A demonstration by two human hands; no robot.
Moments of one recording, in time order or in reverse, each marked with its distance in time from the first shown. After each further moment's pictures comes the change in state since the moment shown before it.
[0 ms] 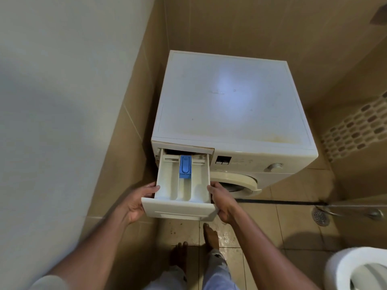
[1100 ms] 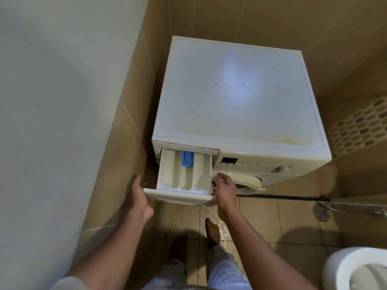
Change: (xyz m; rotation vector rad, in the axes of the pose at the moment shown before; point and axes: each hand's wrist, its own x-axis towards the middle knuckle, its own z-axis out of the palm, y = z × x) left_hand 0.038 -0.002 0.024 -0.411 0.395 0.061; right_hand 0.030 -0.012 0.017 0.164 0.350 -0.174
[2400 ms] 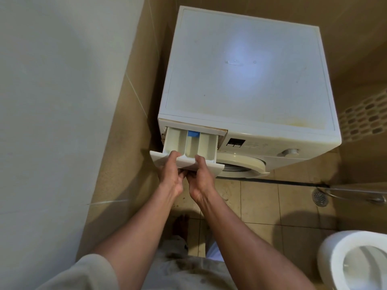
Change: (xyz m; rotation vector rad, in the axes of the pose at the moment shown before) left_hand -0.039 -0.026 0.046 -0.191 -0.134 0.007; right_hand -0.046 0.012 0.069 0.721 -0.138 0.345
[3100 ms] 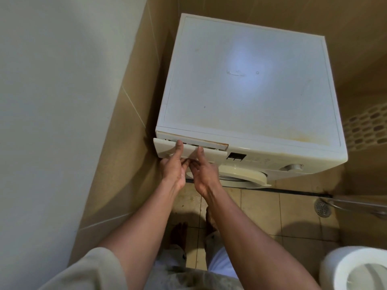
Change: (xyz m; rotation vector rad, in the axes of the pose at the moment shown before) left_hand 0.039 0.014 0.047 -0.060 -0.132 0.100; right_hand 0.038 -0.044 0.030 -0.082 -0.165 -0.118
